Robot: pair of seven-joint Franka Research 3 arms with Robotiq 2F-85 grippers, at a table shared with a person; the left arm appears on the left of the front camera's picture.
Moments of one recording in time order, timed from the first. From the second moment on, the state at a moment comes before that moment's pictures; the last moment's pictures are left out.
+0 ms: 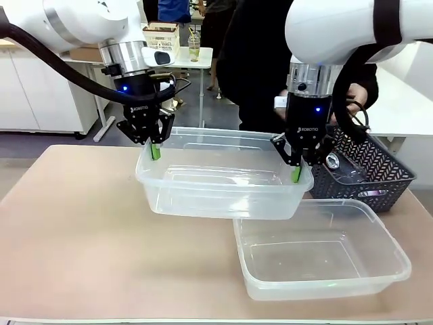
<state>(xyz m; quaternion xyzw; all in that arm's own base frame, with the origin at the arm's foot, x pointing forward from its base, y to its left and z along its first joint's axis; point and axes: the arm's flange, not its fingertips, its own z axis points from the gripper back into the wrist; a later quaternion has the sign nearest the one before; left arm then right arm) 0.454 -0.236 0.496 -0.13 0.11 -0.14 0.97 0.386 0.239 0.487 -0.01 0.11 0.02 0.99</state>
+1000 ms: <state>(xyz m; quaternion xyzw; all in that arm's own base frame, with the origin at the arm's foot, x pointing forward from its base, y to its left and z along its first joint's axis) 0.454 -0.236 0.496 -0.13 0.11 -0.14 0.97 0.386 0.239 0.487 -0.01 0.11 0.02 0.99</state>
